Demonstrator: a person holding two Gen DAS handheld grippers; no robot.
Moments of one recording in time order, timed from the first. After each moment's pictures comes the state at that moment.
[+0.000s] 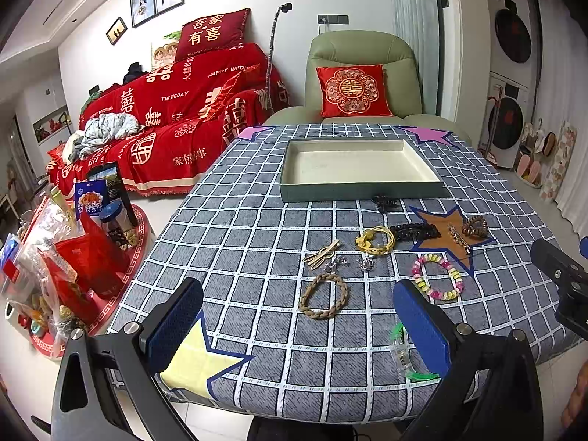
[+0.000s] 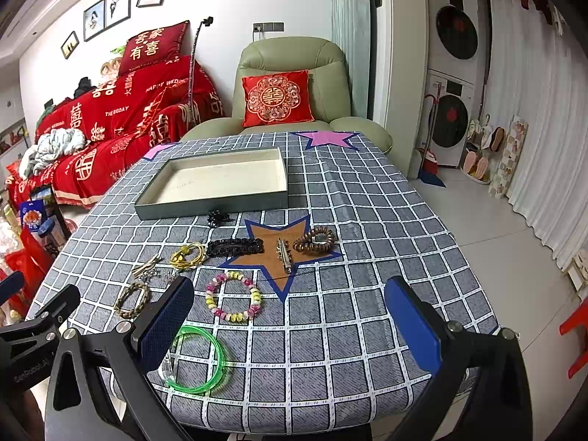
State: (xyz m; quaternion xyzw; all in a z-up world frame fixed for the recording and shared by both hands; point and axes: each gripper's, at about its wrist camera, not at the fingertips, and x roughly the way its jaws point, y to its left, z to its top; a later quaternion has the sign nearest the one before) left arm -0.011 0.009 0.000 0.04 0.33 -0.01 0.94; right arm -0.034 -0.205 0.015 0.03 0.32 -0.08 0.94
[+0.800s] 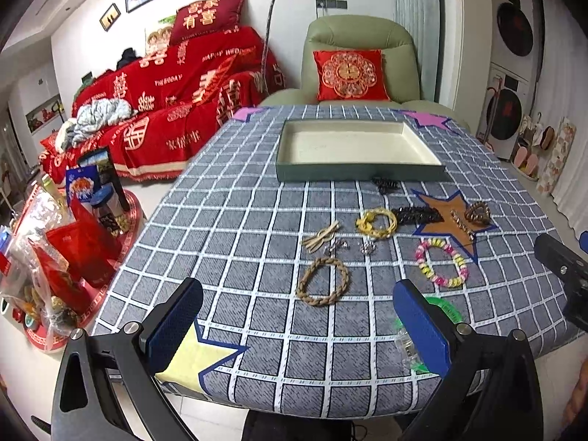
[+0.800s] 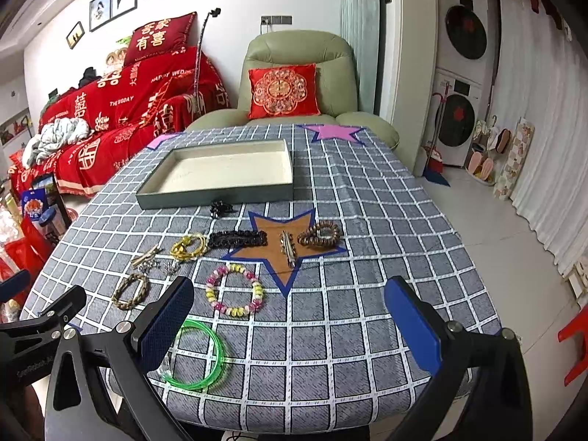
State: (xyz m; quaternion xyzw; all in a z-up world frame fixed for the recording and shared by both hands) left arm 0.003 0.012 -0.020 0.03 0.37 -0.02 0.93; right arm -0.027 -0.205 0.001 0.02 0.34 -0.07 0.94
